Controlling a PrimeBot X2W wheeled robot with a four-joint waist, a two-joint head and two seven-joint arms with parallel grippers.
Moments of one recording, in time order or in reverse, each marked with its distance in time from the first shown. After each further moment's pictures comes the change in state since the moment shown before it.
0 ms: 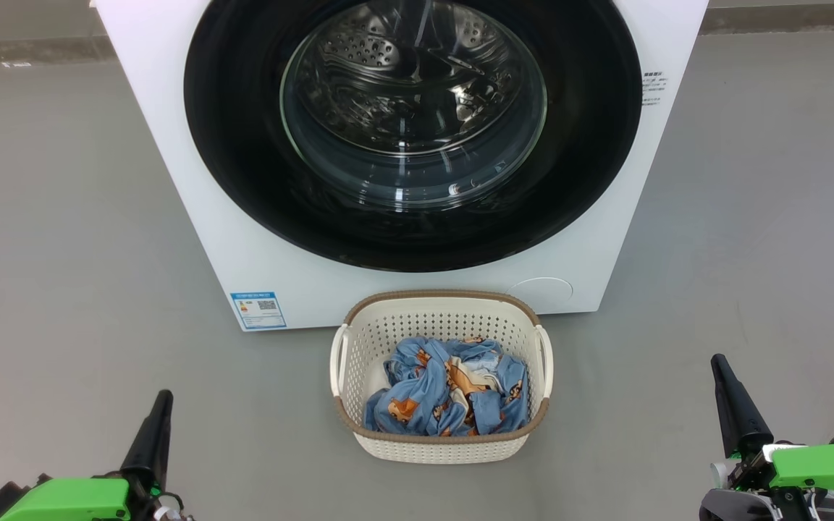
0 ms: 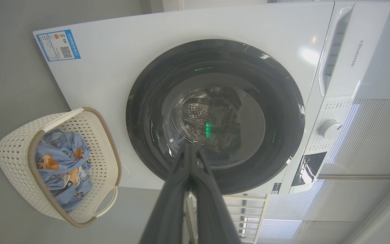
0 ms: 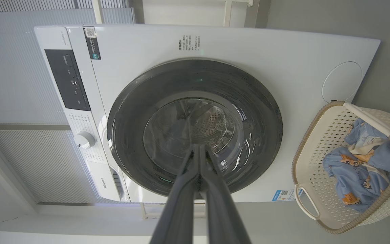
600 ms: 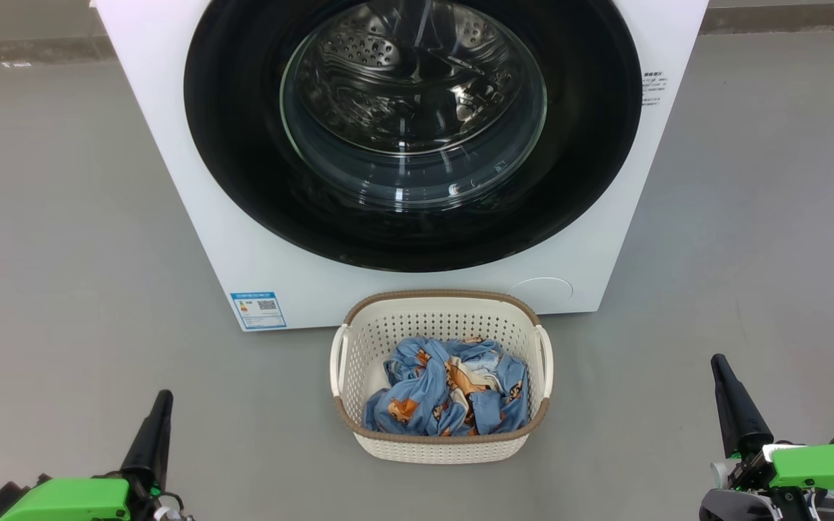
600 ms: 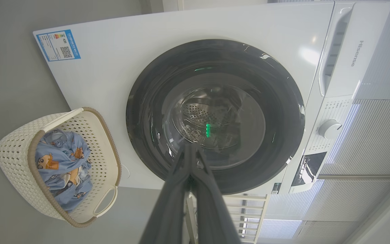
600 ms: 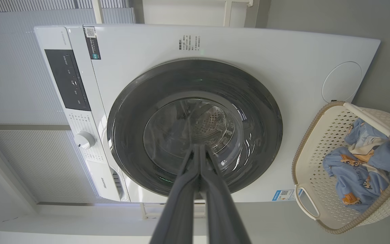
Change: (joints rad) left arm 0.000 0.000 0.000 0.000 0.000 0.000 0.000; right arm 0.000 0.000 0.000 0.000 0.000 0.000 0.000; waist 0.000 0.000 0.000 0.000
